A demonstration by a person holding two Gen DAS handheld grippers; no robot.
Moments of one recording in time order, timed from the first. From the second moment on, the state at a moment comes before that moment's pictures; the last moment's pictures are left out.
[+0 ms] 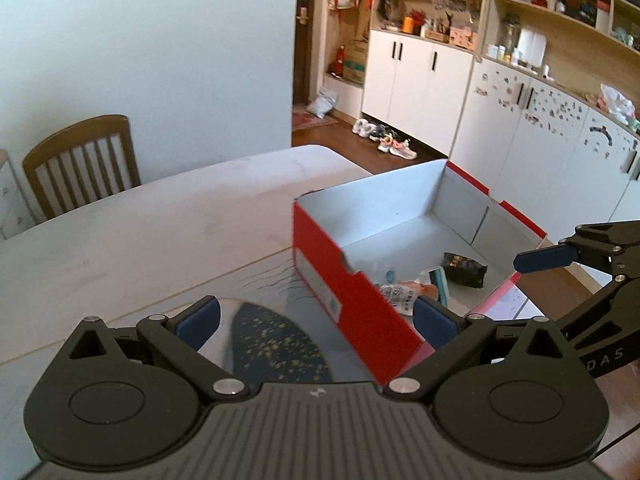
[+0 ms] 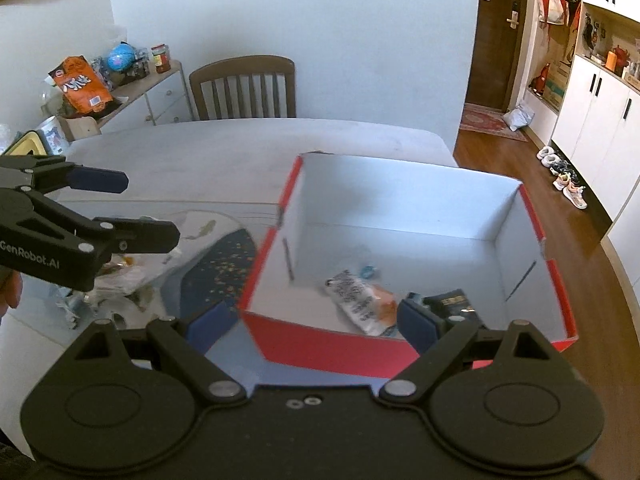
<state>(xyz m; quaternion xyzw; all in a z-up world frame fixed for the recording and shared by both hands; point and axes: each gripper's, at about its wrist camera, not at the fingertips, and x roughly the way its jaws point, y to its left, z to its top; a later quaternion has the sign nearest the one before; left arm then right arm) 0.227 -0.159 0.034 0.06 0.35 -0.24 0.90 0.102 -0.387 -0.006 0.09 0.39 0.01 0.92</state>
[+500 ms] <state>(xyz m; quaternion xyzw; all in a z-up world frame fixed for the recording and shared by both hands) 0.187 -0.078 0.022 0.05 0.35 -0.22 0.91 0.103 -0.315 -0.005 0.09 0.39 0.02 0.92</state>
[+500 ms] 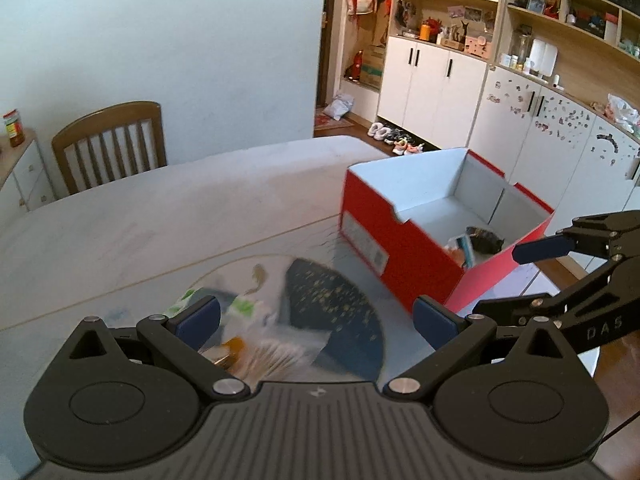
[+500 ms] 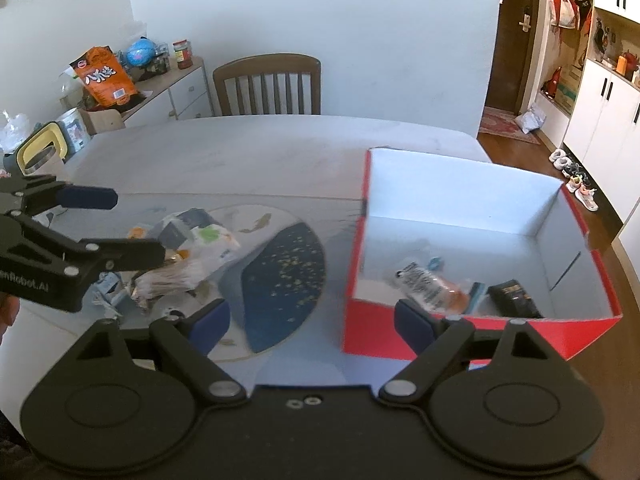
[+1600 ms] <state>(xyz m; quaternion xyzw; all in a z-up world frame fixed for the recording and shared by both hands) 0.173 0.051 -0.051 0.05 0.39 -0.13 0.91 0.143 -0.208 -0.039 0.06 0.43 0.07 0.90</state>
